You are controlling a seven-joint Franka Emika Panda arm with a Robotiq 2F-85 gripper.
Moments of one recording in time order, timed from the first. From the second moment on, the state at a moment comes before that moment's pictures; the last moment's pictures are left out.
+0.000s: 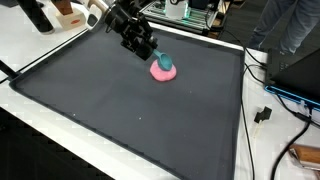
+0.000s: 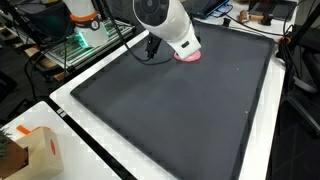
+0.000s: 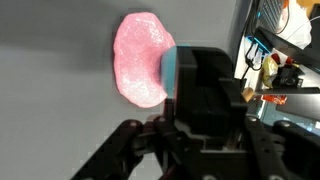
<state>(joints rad) -0.13 0.43 0.01 -2.00 0.91 1.95 -0.90</state>
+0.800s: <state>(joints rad) -0.14 0.45 0.00 -1.99 0.94 1.94 -0.91</state>
